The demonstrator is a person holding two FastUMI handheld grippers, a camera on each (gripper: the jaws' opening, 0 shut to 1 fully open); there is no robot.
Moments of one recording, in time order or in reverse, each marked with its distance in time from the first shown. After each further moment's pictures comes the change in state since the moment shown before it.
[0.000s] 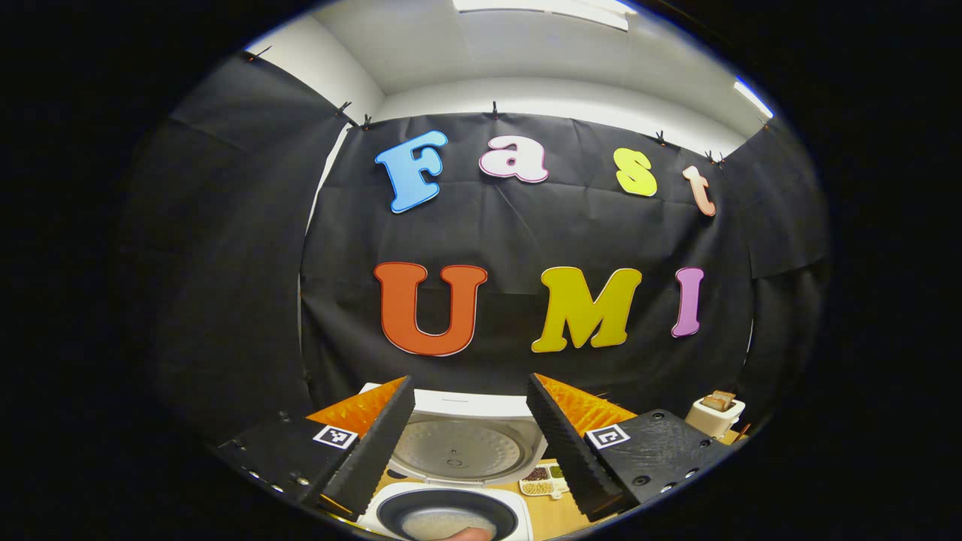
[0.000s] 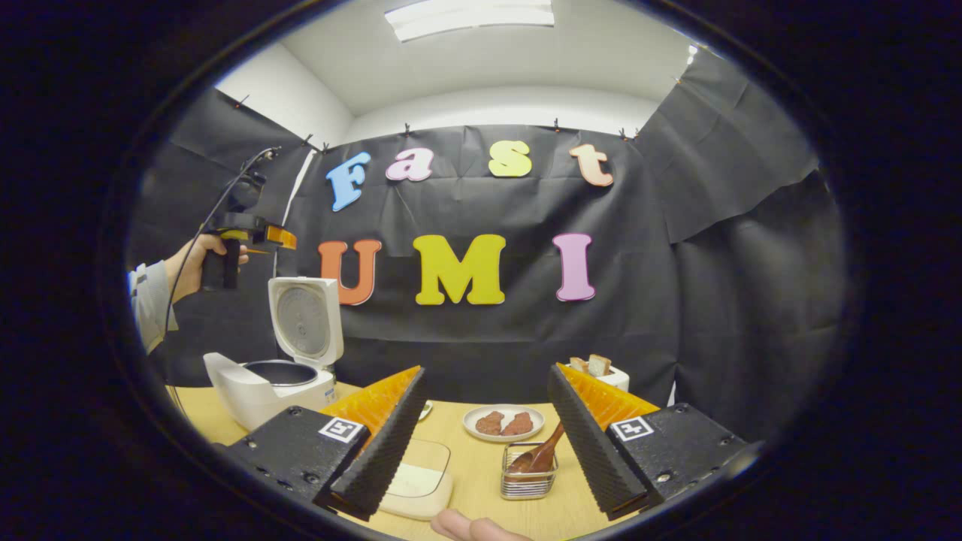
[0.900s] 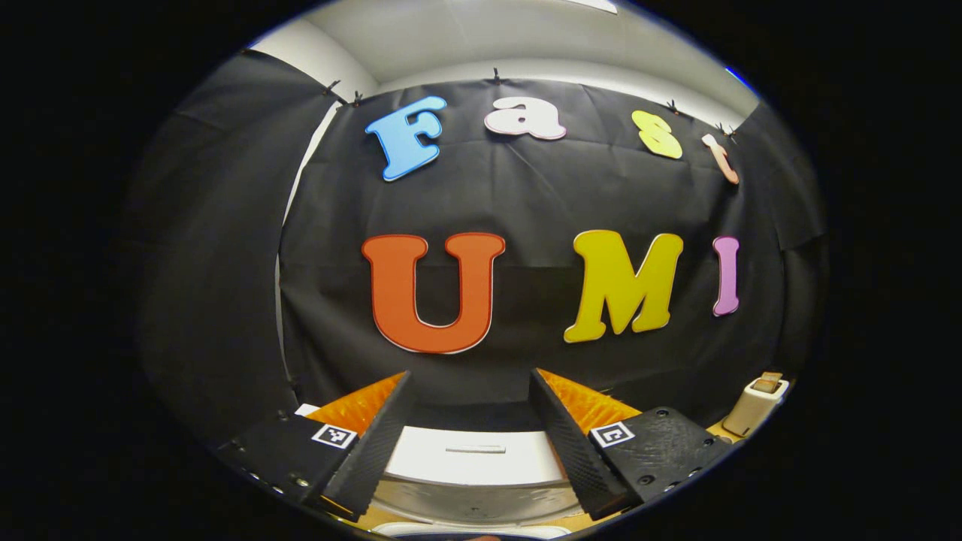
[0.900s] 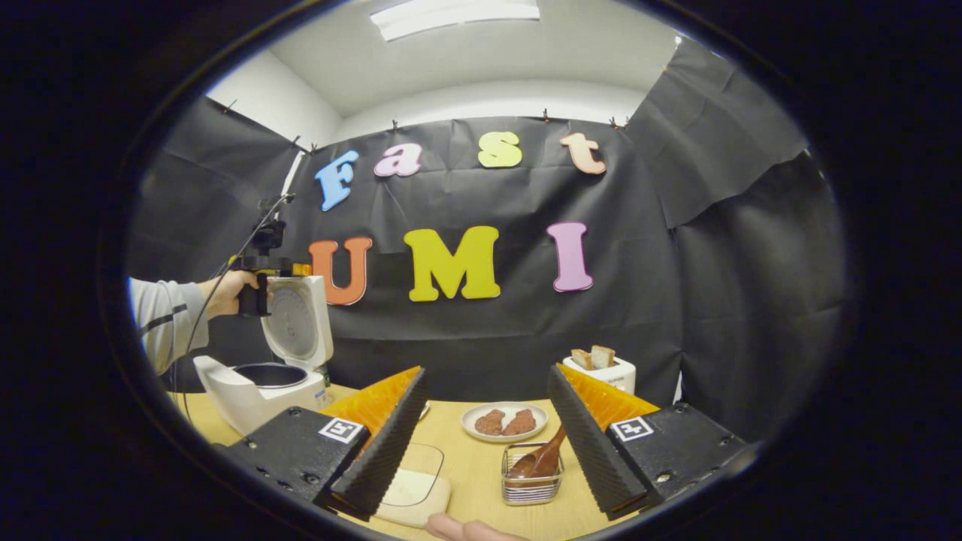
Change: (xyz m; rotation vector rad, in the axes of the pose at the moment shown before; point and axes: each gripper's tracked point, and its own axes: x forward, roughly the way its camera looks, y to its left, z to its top) left arm 0.118 0.035 -0.073 0.069 0.060 0.055; right arm 0.025 -0.002 -0.025 0.038 0.035 0.006
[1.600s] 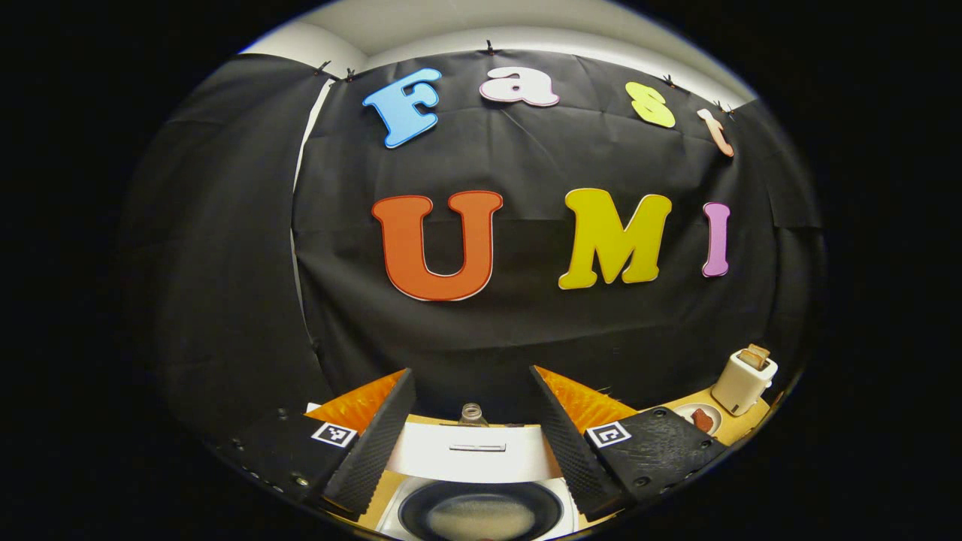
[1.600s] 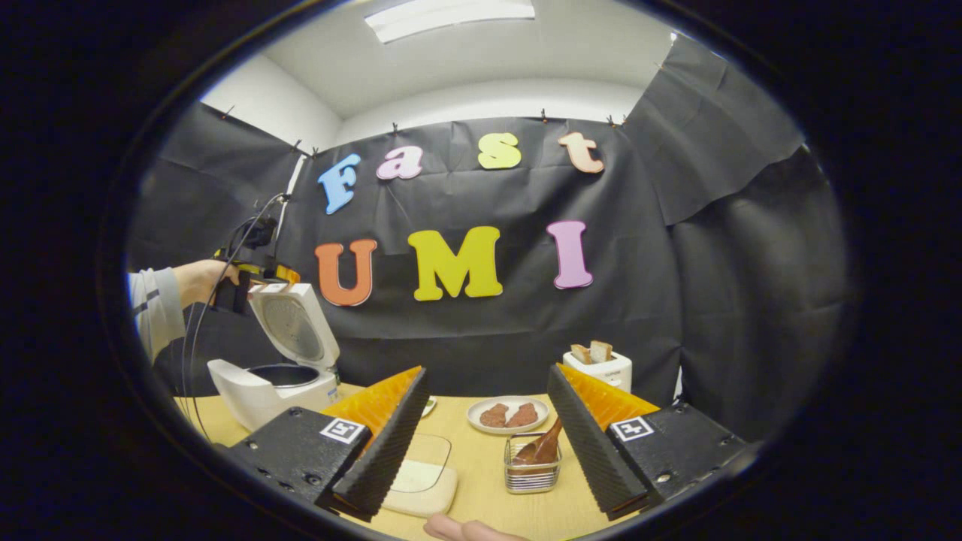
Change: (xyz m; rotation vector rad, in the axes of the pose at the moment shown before) left arm -0.096 0.007 -0.022 0.036 0.223 -0.020; right arm -0.037 0.000 0.008 0.010 0.017 0.009
